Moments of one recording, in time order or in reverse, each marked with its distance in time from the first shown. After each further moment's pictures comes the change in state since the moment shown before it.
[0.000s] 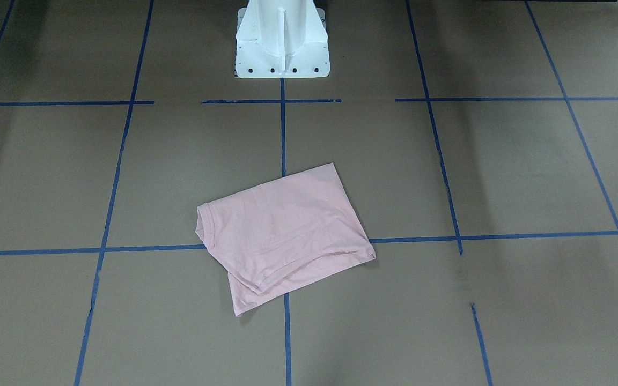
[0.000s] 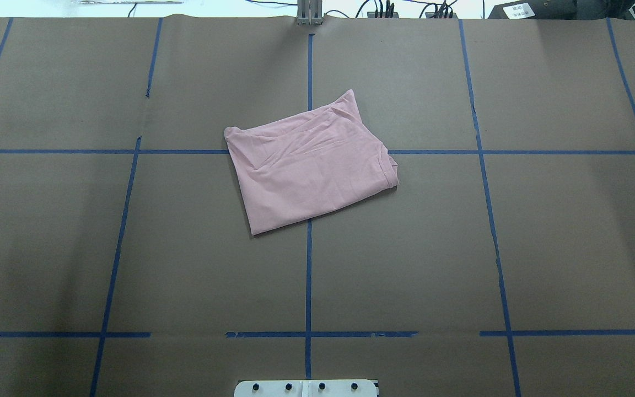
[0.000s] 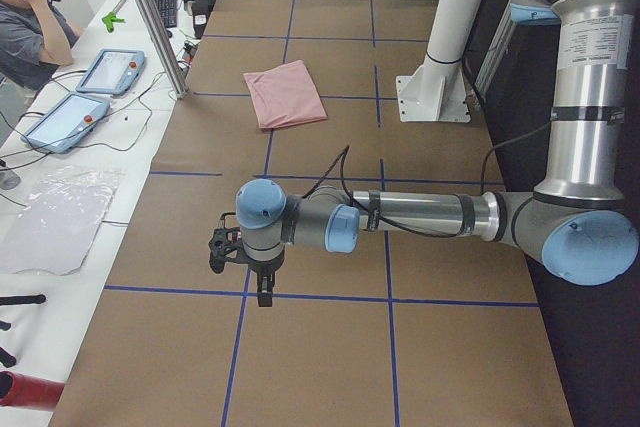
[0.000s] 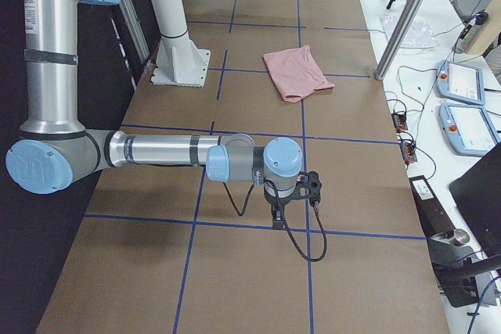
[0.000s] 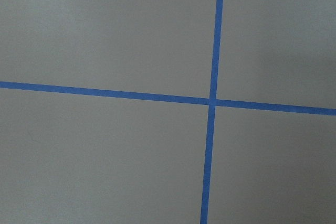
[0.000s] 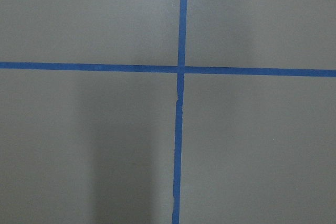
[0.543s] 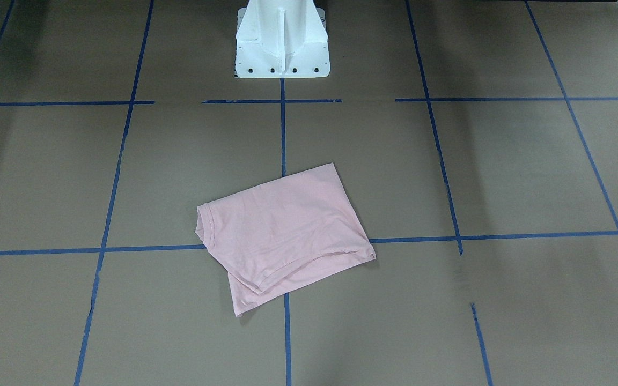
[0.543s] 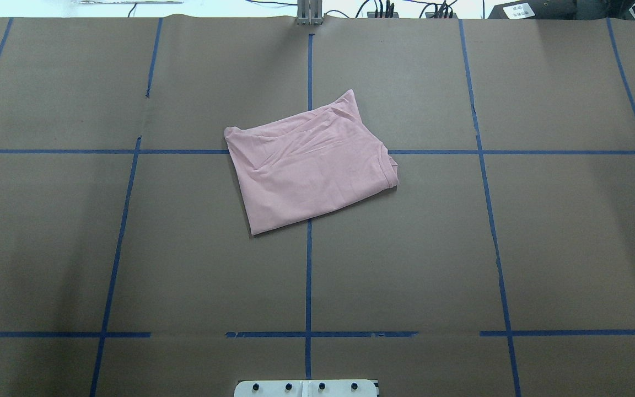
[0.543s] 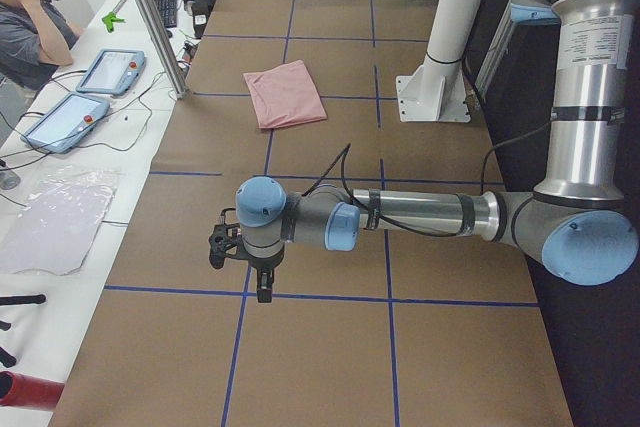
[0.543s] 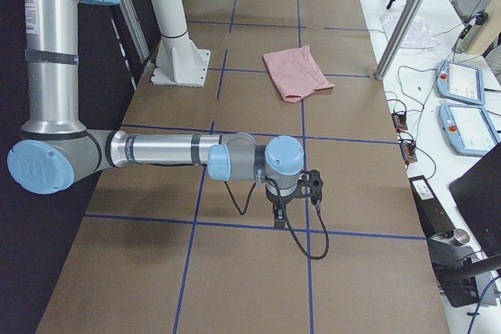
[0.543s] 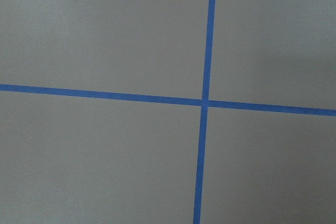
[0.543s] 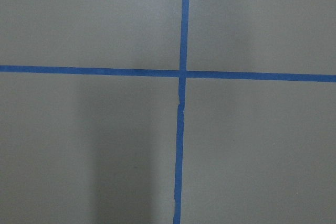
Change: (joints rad) left arm 0.000 0.000 -0.009 0.000 -0.026 0.016; right arm -0.002 0.010 0.000 0.000 -0.003 0.003
